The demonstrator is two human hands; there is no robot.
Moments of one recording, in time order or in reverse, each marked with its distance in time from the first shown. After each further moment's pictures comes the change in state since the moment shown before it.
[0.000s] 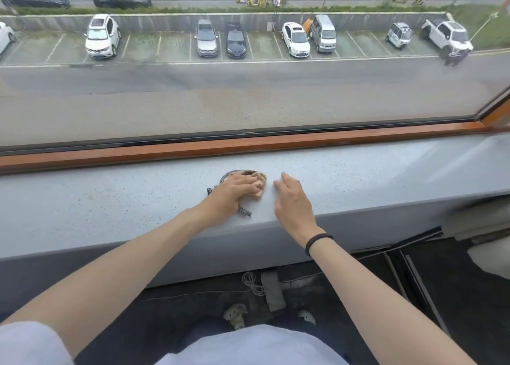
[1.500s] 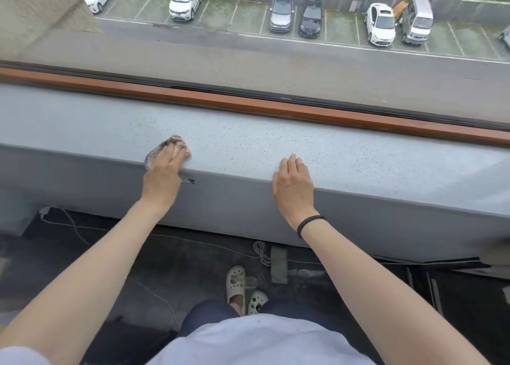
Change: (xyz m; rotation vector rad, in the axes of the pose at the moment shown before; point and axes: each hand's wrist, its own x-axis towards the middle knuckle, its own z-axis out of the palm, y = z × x) left_hand -0.151 0.054 -0.033 0.436 0.373 -0.958; right_hand -0.034 -0.012 0.017 -0.407 -0.144 -0.169
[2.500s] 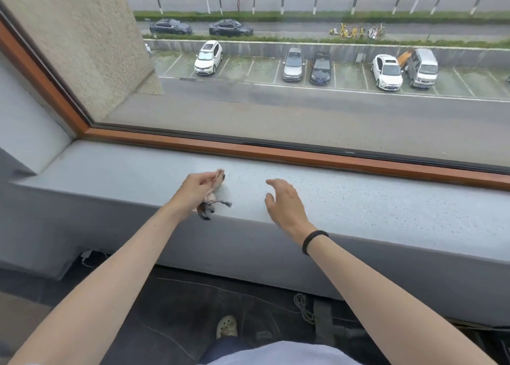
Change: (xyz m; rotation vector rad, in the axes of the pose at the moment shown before) left_hand 0.090 -0.107 -0.077 -0.860 -0.327 -0.241; right_hand 0.057 -0.175 -0.057 0.747 0.002 -0.110
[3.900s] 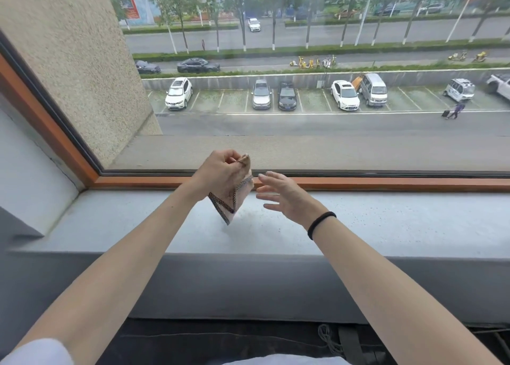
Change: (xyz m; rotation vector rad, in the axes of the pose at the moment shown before) left_hand 0.052 0.092 -0.089 0.070 -0.165 0.321; right_hand 0.088 -0.104 0.021 1.008 -0.169 0.425
